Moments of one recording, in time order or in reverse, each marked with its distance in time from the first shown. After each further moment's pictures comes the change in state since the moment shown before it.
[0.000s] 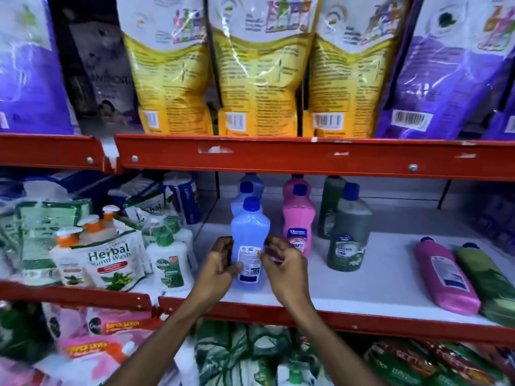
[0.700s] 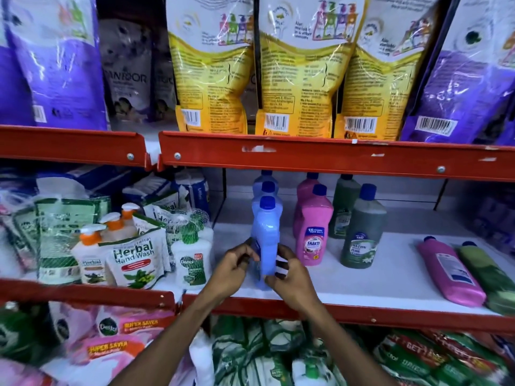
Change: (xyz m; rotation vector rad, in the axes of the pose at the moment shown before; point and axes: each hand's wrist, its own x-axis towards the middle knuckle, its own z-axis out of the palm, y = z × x) left_hand 0.014 -0.033 -0.029 0.150 -0.121 0.030; right_hand -0.011 0.022 0.033 -0.072 -0.185 0.156
